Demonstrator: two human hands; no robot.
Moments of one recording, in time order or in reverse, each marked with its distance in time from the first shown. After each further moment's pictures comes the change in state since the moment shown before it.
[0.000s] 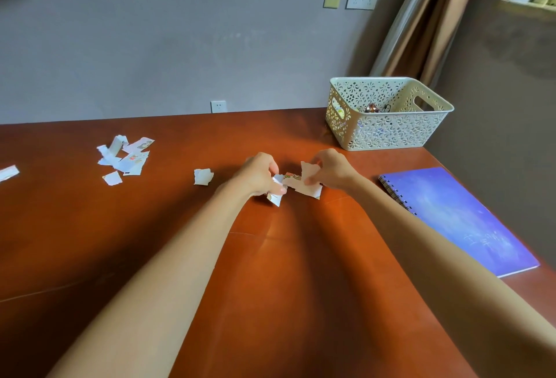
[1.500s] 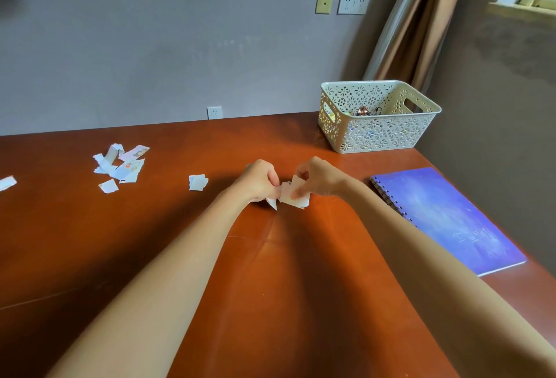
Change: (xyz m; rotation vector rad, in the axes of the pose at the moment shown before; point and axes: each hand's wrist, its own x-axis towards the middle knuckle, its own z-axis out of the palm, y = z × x) left_hand -0.001 0.009 0.007 -0.025 -0.020 0.031; right_hand -0.017 -0.005 -0.003 -0.041 -0.172 -0.163
